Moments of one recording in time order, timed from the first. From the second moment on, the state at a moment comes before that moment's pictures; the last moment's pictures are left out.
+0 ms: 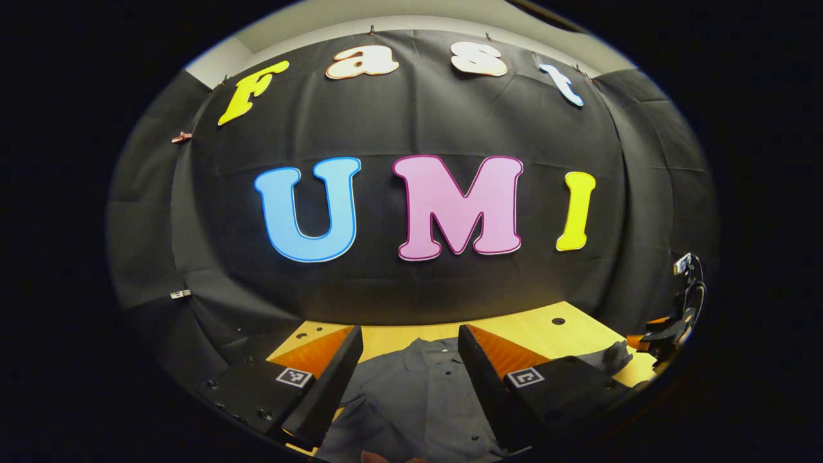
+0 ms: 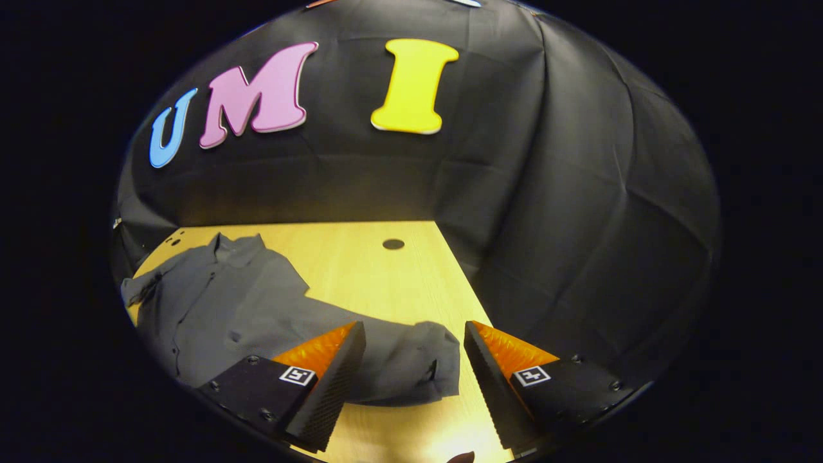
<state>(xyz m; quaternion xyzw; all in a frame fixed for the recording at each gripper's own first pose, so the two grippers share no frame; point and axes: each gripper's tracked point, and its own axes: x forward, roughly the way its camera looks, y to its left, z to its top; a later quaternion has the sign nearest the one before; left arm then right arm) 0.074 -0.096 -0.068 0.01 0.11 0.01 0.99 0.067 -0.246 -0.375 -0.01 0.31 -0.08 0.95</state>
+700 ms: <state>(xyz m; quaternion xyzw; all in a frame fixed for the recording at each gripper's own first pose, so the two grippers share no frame) 0.079 -0.111 -0.102 0.00 0.17 0.04 0.99 0.068 -0.267 -0.487 0.05 0.40 -0.09 0.91</state>
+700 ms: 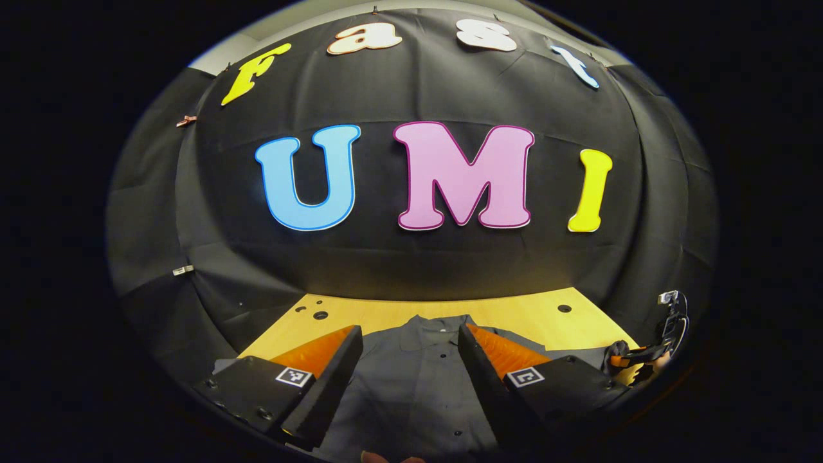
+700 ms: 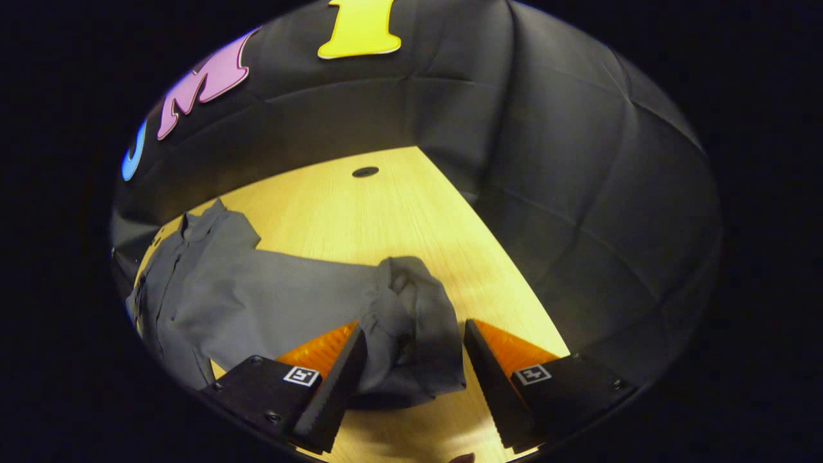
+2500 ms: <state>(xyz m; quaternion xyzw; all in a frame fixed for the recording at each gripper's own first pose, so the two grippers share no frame) -0.021 0.120 -0.130 -0.01 0.12 -0.01 0.99 0.110 0.054 -0.190 0.05 0.17 -0.01 0.98</state>
